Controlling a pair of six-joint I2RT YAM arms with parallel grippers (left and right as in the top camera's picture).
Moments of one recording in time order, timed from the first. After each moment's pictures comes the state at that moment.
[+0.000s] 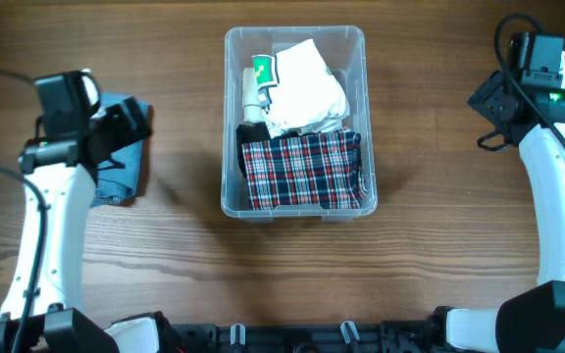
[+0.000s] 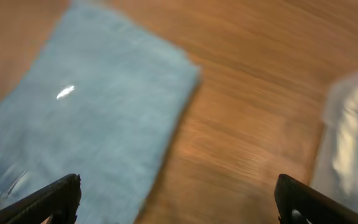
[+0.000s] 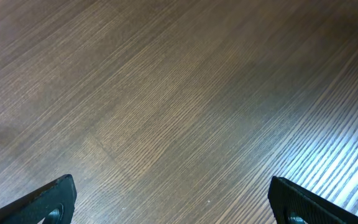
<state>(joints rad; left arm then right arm) 0.16 1.43 1.12 -0.63 0.01 -0.20 -0.13 1.54 1.39 -0.93 0.40 0.58</state>
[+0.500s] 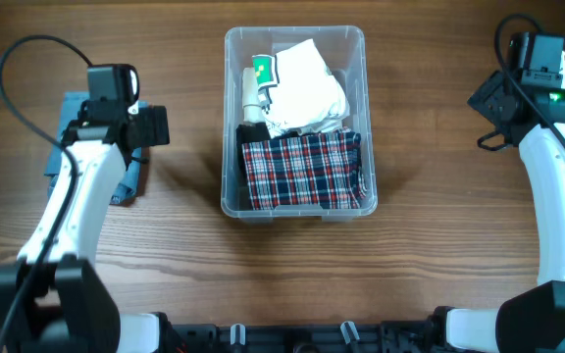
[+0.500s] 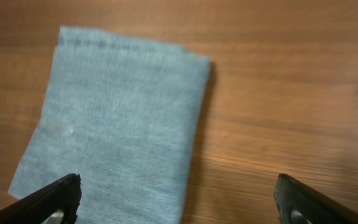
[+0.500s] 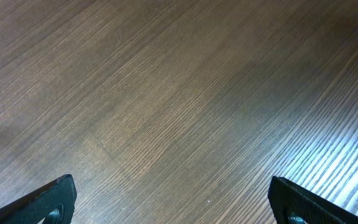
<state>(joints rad) 0.04 1.59 1.13 -0.57 -0.26 0.01 -0.13 1.54 1.39 -0.93 0.40 0.58</state>
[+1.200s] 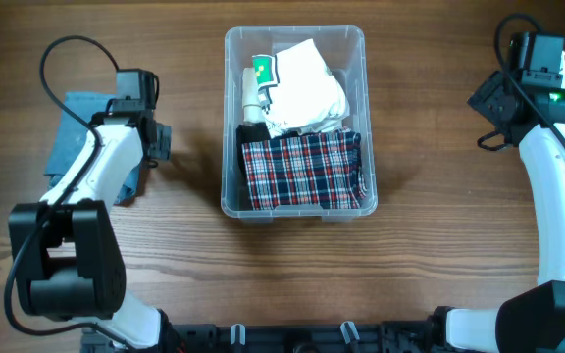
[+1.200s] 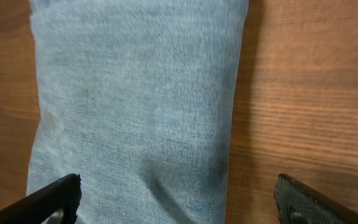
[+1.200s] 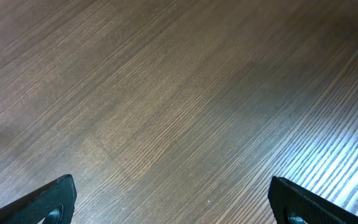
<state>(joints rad) 0.01 1.78 1.12 -0.55 -0.45 0.14 -0.13 1.54 1.39 -0.93 0.40 0.58</state>
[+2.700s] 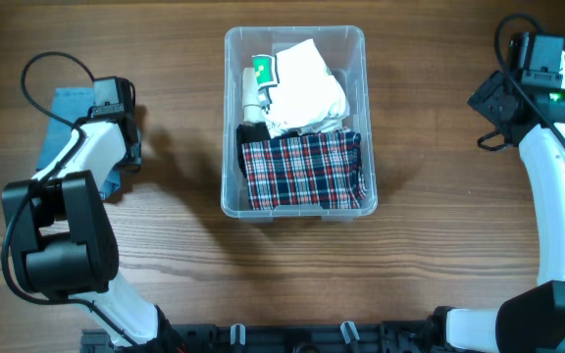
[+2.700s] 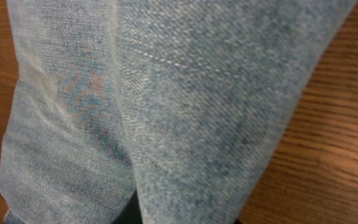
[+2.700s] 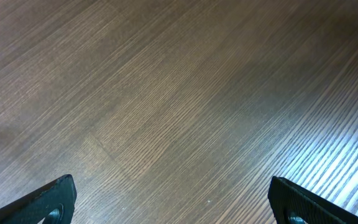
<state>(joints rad) 0.14 1.89 1.13 -0.49 -0.49 0.15 -0.13 1.54 1.39 -0.93 0.40 0.58</state>
